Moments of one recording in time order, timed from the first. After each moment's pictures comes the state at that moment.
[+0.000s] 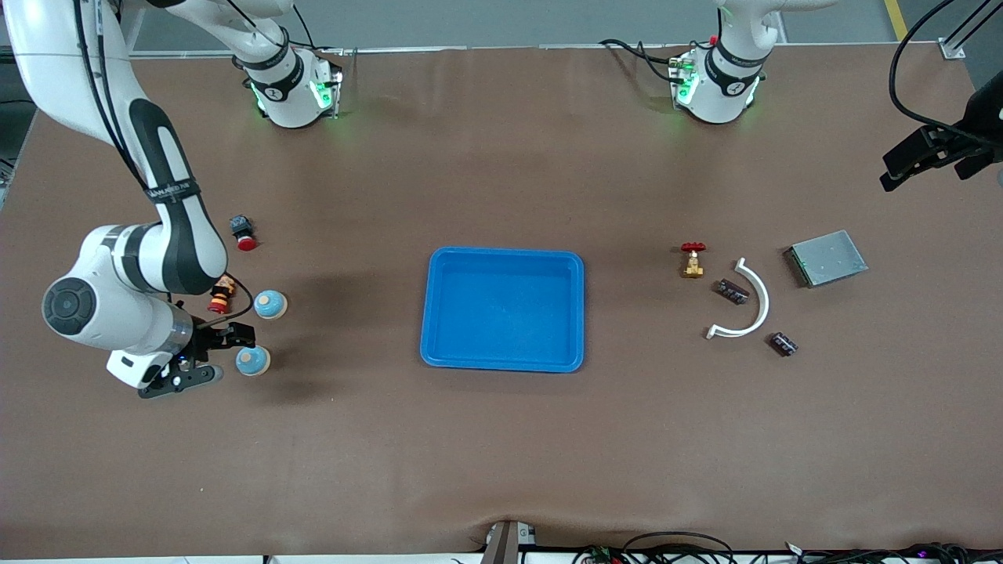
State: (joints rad) left arm 0.00 -0.07 -0.04 -1.56 0.04 1.51 -0.17; right arm 0.01 0.51 -0.02 -1.71 0.04 2.16 -0.27
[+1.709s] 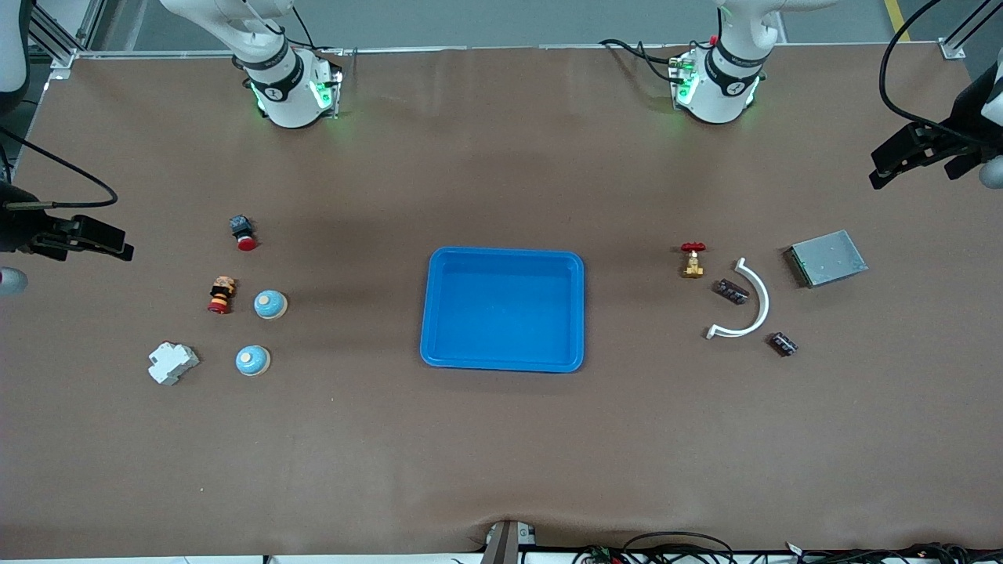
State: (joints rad) left arm -0.01 -0.08 -0.06 -1.57 0.04 1.51 -0.16; right arm -0.03 0.18 -0.02 -1.40 0.04 1.51 -0.02
